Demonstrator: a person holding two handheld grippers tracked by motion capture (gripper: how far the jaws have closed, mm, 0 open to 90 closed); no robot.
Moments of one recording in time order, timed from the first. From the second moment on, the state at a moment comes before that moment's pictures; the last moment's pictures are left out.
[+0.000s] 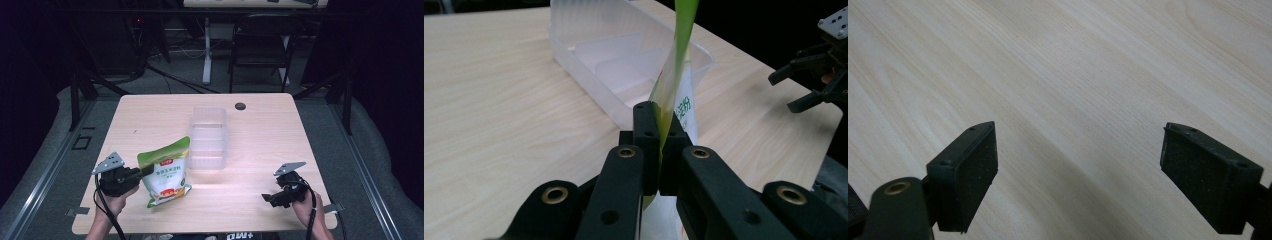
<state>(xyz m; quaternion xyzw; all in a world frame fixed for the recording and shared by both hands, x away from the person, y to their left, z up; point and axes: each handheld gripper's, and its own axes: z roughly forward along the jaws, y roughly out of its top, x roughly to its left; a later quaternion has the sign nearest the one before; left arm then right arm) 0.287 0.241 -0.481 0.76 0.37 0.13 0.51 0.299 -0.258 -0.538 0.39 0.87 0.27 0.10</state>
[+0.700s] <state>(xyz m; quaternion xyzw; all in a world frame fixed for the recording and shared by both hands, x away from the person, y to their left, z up) 0.296 0.252 -0.460 0.77 0.37 0.16 0.50 0.298 -0.256 -0.538 0.39 0.87 0.27 0.10</state>
